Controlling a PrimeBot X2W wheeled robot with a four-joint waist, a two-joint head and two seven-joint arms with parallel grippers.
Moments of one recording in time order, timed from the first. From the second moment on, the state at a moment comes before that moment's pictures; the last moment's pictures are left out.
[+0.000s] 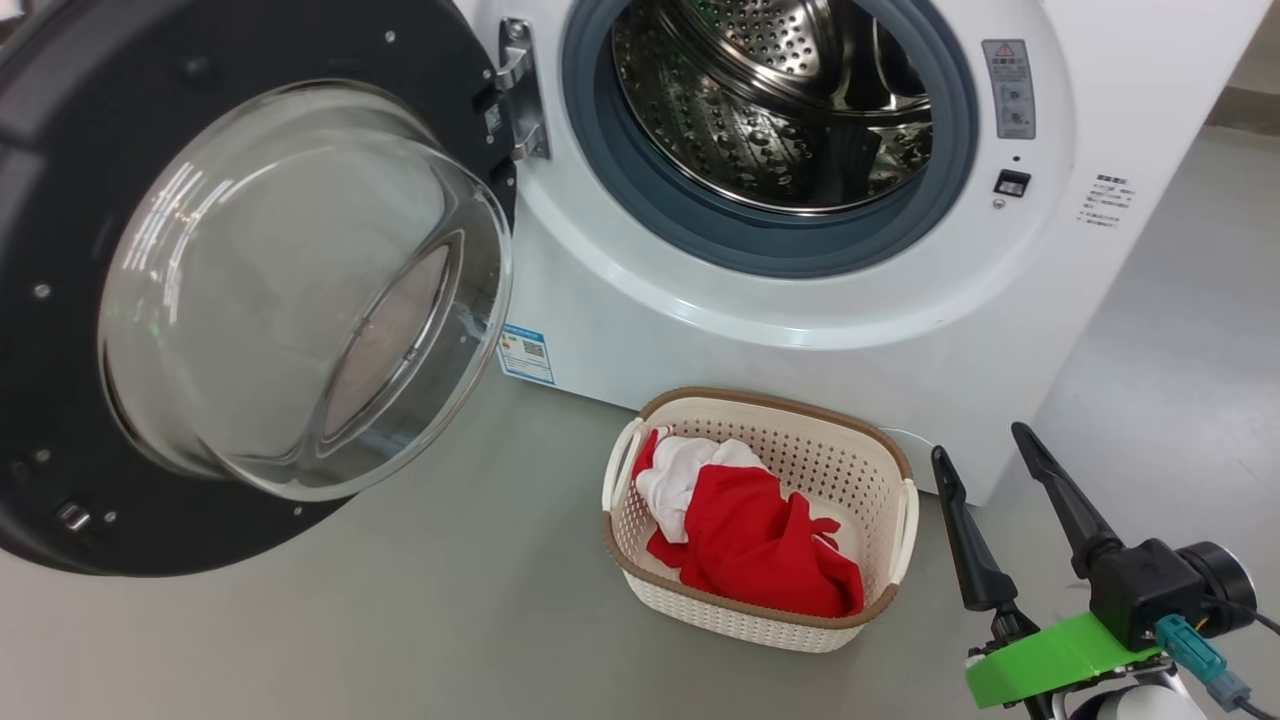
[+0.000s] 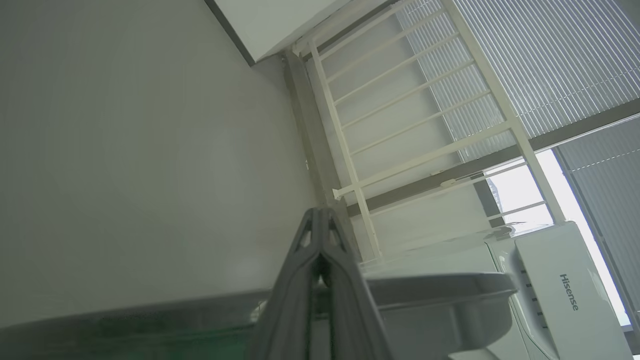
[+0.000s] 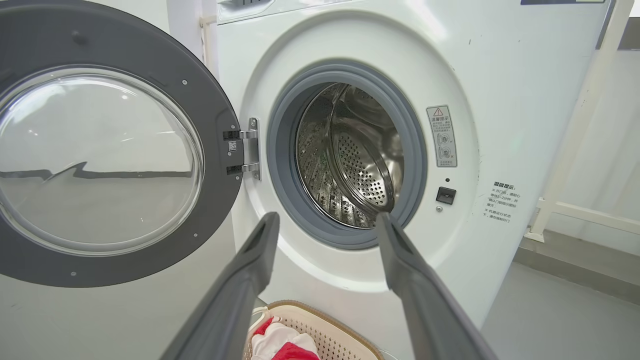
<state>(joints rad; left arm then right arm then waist) -1.05 0.33 0.46 1.09 -0.94 0.12 0.18 -0.02 -0.04 0.01 0.11 0.09 0.12 -0.26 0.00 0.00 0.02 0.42</state>
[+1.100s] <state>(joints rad) -1.03 0.35 0.50 1.20 -1.10 -0.12 0.59 -0.02 -0.04 0.01 0.10 0.10 0.12 -0.25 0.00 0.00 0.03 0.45</state>
